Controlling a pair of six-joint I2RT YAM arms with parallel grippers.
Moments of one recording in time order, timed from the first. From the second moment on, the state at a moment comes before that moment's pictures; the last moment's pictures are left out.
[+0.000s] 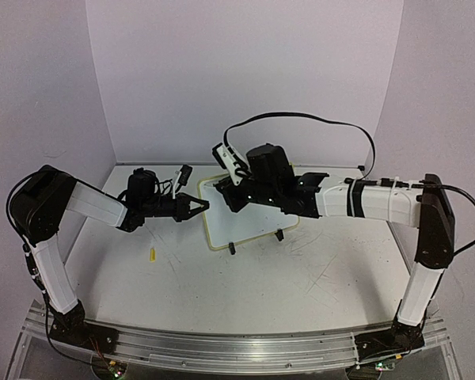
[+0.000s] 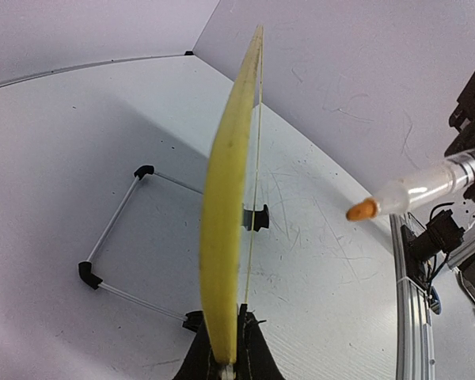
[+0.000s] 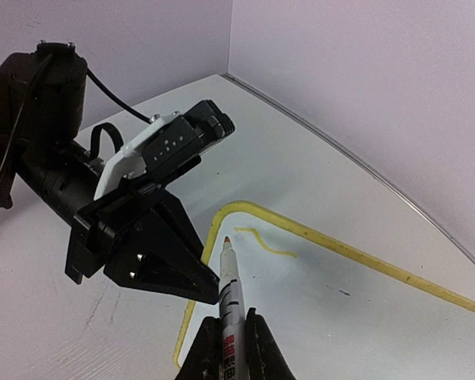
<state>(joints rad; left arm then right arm) -0.48 1.83 0.88 0.64 0.75 -0.28 0.94 1.85 1.47 -0.03 0.11 -0.04</state>
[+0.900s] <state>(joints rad) -0.48 1.82 0.88 0.63 0.75 -0.26 0.94 1.91 1.53 -0.06 0.14 -0.04</state>
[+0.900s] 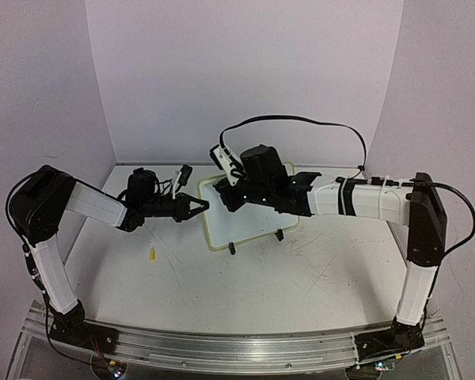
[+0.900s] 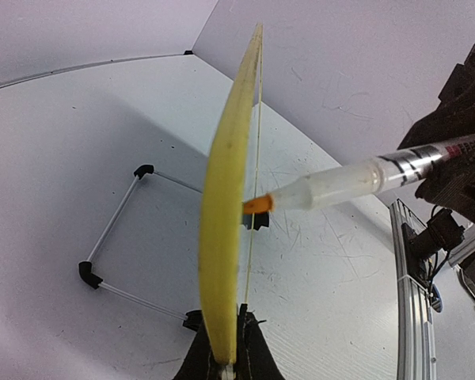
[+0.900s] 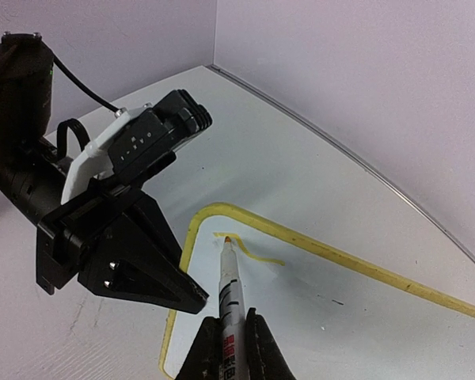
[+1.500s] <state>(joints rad) -0.48 1.82 0.88 0.63 0.75 -0.26 0.94 1.92 1.54 -0.07 0.16 -0.03</state>
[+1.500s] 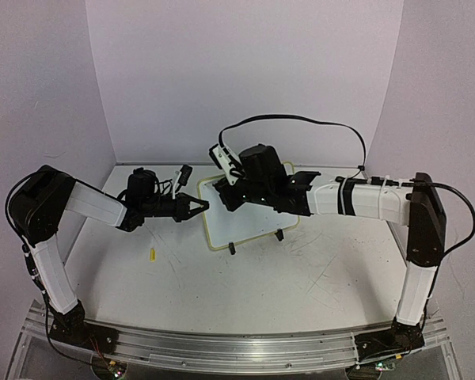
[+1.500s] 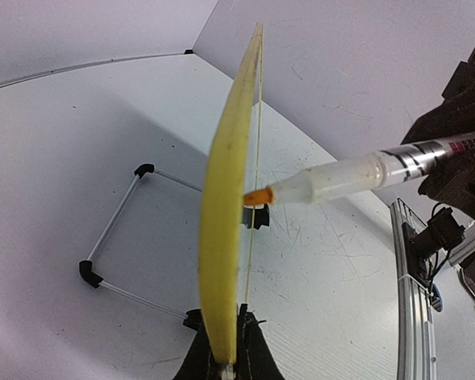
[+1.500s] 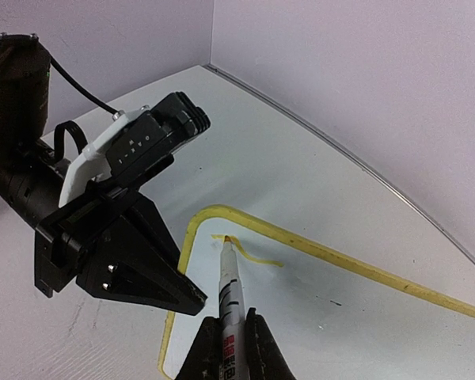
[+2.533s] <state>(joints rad) -0.48 1.82 0.88 0.62 0.75 -0.26 0.95 1.92 1.48 -0.09 0.14 0.01</state>
